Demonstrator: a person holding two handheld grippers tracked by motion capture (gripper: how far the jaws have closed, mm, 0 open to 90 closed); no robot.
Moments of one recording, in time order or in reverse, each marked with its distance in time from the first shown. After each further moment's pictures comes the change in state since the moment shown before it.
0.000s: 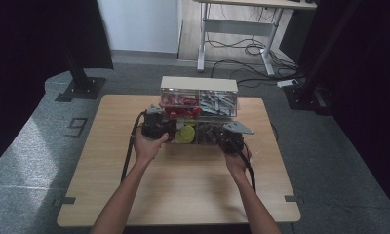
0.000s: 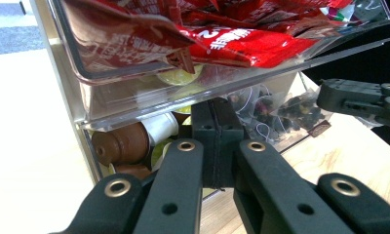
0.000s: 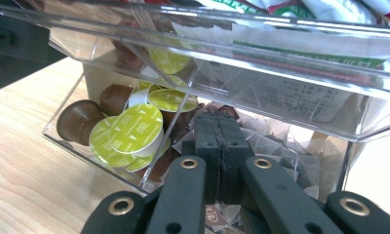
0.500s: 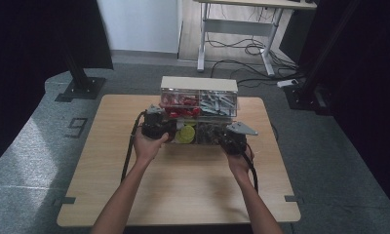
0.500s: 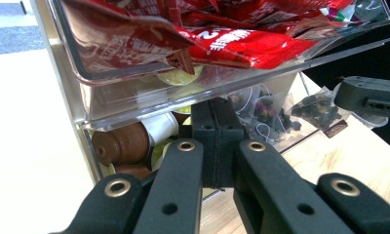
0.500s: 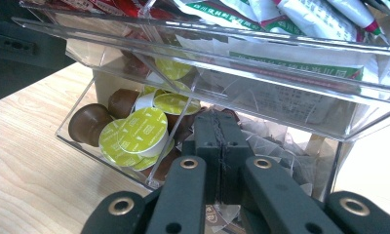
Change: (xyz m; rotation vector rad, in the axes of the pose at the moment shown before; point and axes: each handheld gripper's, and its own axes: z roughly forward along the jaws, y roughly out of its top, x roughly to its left) left arm 0.000 0.000 0.000 0.001 0.001 -0.001; right arm -0.002 0.002 -0.012 -0.020 0.017 0.006
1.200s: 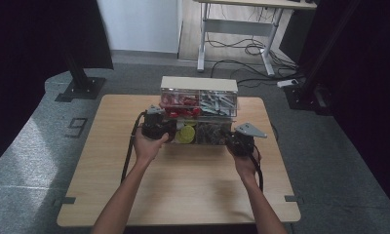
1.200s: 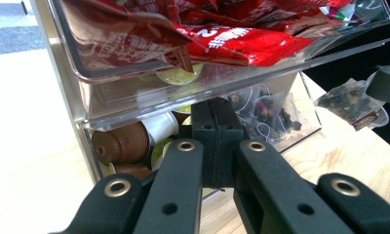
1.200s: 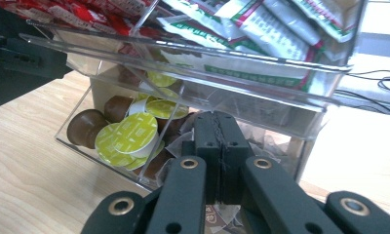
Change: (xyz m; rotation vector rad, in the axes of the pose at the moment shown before) left arm -0.001 -0.001 0.000 -0.002 0.003 -0.003; right arm -0.010 0.003 -0.021 -0.031 -0.013 -0.001
